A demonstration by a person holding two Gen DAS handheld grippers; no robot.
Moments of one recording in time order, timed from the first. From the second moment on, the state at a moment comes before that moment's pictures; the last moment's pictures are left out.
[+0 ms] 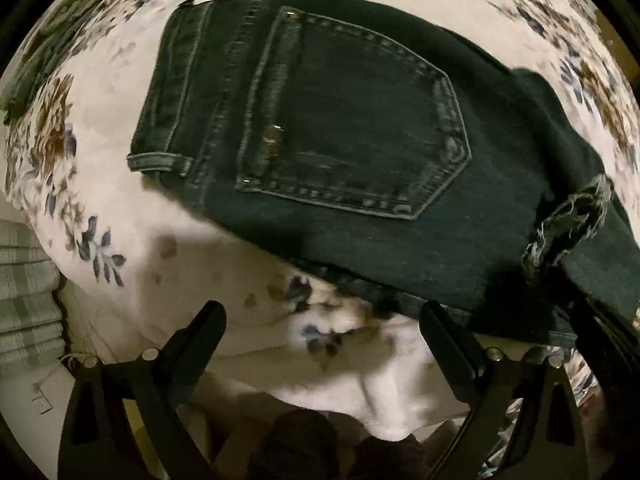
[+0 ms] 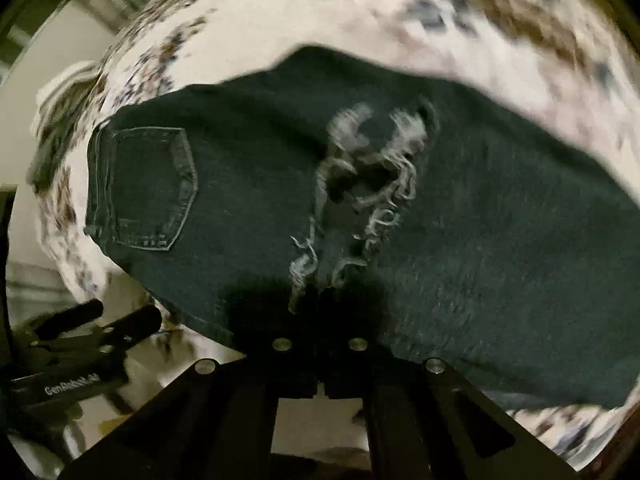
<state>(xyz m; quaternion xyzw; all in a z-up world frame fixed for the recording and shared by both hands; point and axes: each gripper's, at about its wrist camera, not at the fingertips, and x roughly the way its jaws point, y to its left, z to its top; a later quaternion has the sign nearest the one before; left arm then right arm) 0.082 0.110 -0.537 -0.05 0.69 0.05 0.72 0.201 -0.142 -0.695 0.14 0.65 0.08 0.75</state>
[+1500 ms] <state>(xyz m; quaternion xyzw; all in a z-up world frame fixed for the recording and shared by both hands) 0.096 0.245 -0.574 -0.48 0.37 0.04 0.79 0.207 -0.247 -0.680 0.32 0.61 -0.06 0.72</state>
